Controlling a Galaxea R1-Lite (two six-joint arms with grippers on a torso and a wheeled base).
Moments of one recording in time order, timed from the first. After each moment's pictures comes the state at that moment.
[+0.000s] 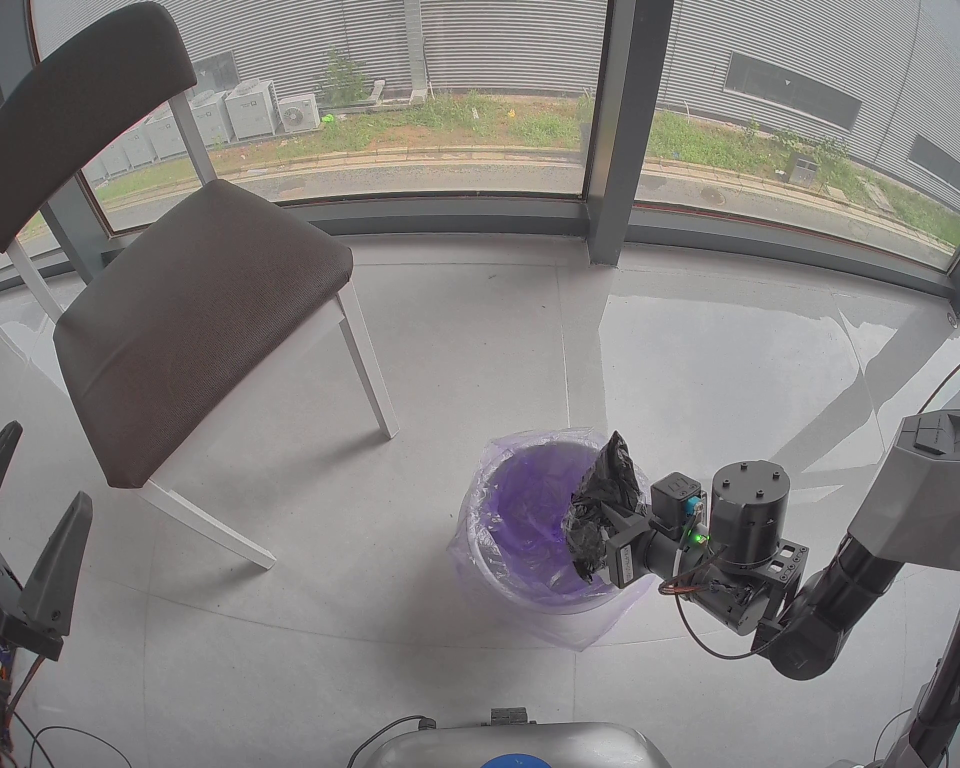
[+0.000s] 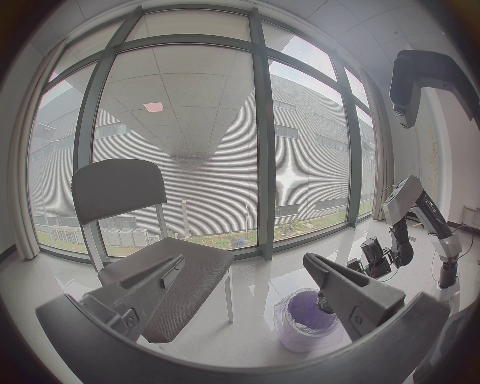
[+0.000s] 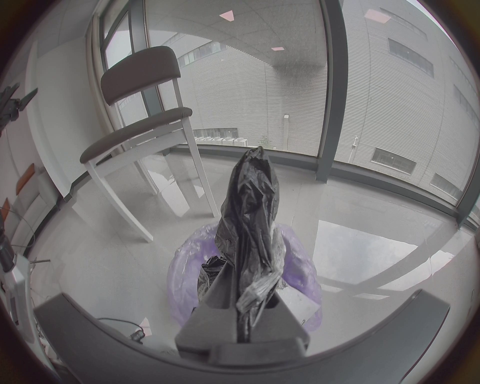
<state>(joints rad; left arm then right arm) -0.39 0.65 -0.13 -0.84 0.00 0.21 0.62 2.08 -0.53 -1.27 -0.19 -0.05</state>
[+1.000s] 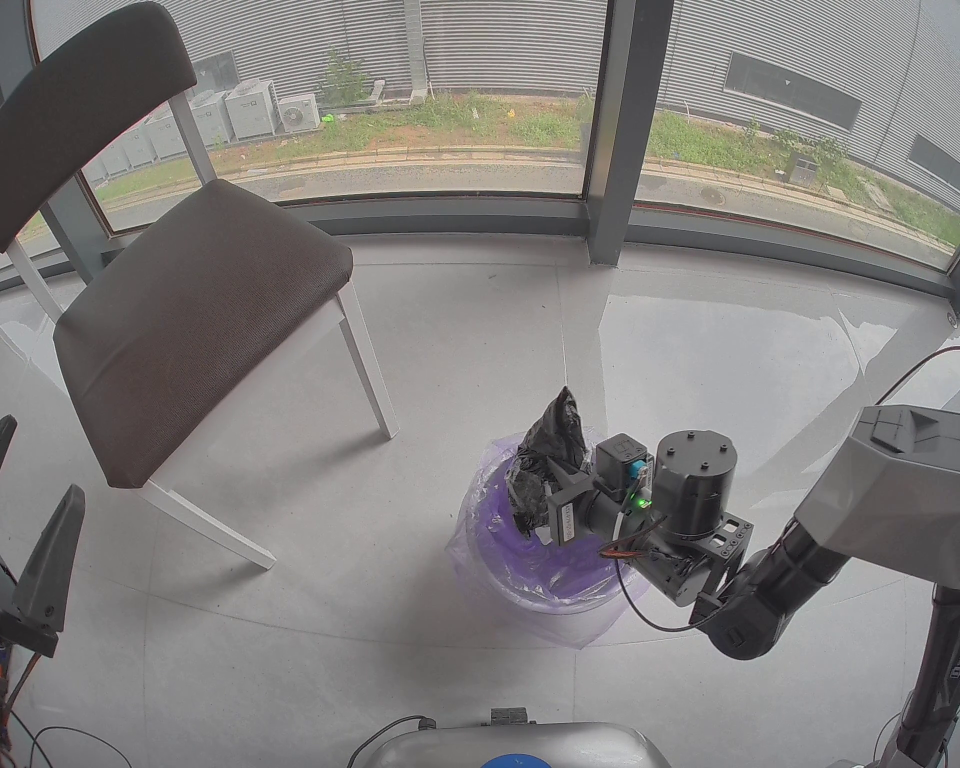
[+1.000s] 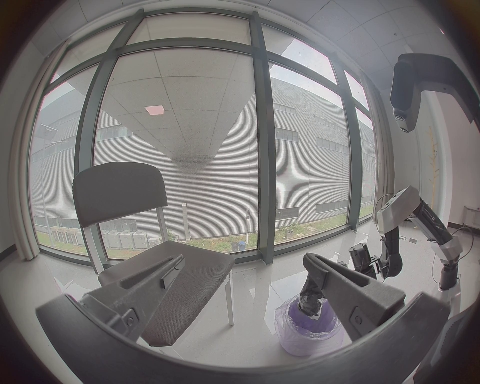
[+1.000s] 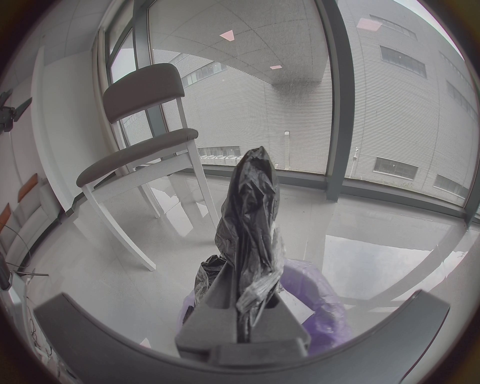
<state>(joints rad) -0.39 0.65 -0.13 -0.86 0.00 0.21 0.66 2.18 -0.78 -1.27 -0.20 -0.04</state>
